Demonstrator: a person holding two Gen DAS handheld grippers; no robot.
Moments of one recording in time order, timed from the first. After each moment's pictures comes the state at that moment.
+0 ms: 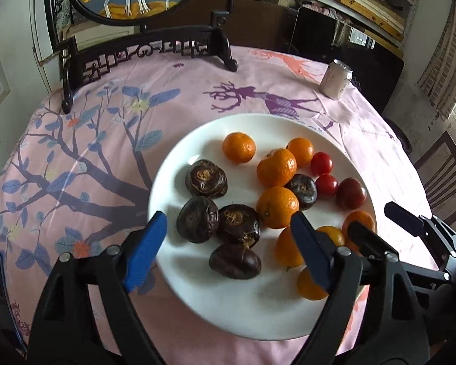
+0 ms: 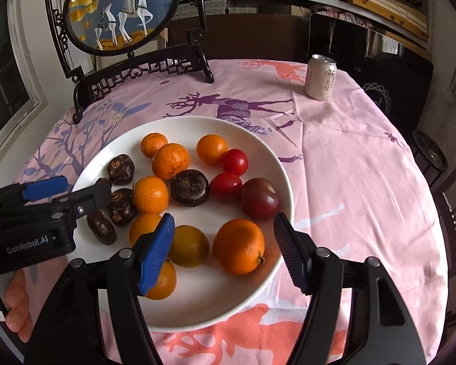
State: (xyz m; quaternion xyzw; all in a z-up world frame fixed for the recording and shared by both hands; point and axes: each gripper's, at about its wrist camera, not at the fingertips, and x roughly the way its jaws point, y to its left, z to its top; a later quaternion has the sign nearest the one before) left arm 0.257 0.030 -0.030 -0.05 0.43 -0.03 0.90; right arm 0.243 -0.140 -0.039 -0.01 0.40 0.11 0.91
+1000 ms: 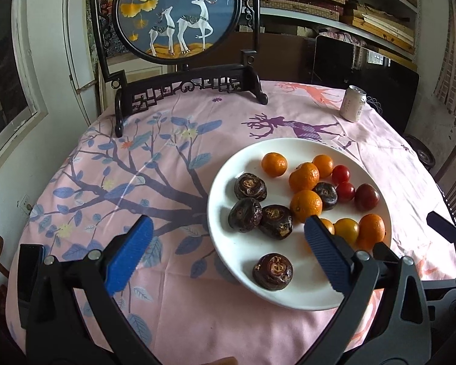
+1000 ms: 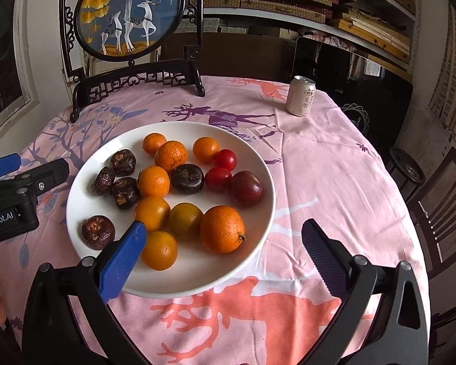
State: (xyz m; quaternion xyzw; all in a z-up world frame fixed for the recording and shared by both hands) left arm 0.201 0.044 -0.006 -0.01 0.36 0.05 0.93; right arm 0.199 -0.133 -0.033 -0.05 0.36 0.06 0.93
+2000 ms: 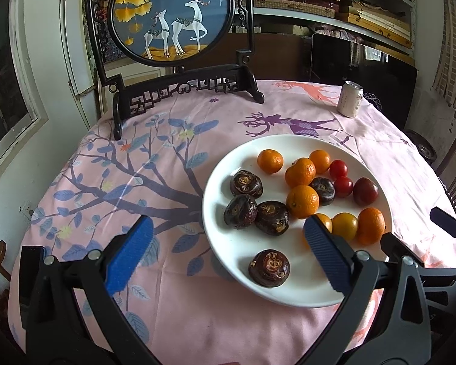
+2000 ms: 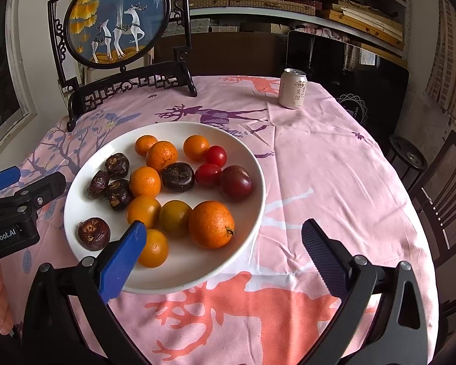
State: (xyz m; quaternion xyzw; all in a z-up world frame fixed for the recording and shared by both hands) left arm 0.198 0.034 -0.009 0.01 0.36 0.05 0.93; right arm 0.198 -0.148 -0.036 -0.02 0.36 0.06 0.93
